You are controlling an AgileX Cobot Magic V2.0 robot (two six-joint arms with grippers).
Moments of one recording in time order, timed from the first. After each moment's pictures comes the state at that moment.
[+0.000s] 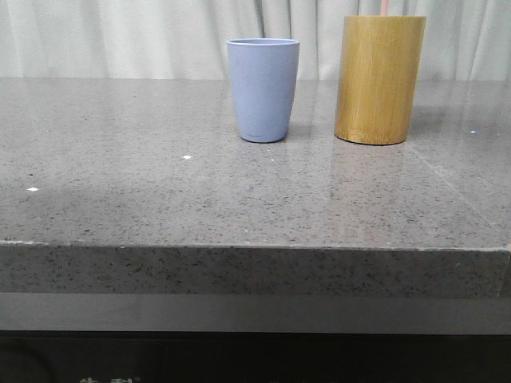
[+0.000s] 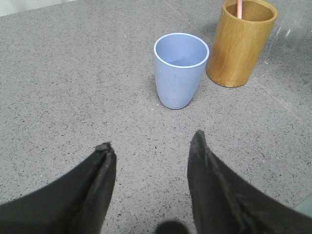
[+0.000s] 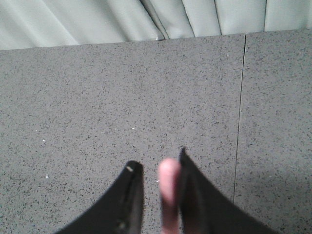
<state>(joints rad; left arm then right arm) -0.52 0.99 -1.01 -0.09 0.58 0.09 0.14 1.82 -1.80 0.37 0.58 -0.04</state>
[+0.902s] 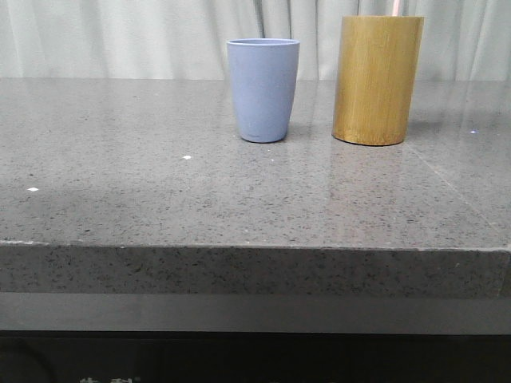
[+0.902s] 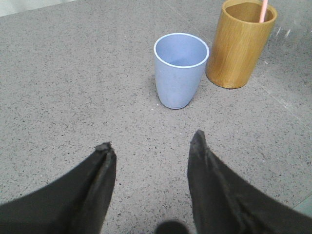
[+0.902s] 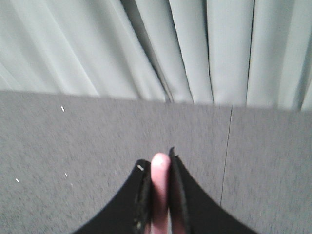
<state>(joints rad) -0.52 0.99 -1.01 -0.09 0.58 0.09 0.15 1.60 -1.80 0.30 0.57 -0.08</state>
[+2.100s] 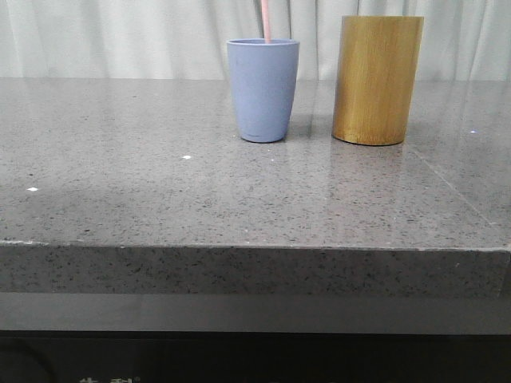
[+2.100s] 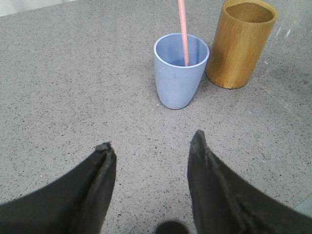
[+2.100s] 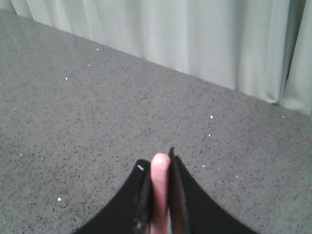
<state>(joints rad) -0.52 0.99 -1.01 -0.09 0.58 0.09 0.46 1.78 -1.76 0.25 0.37 -0.19</state>
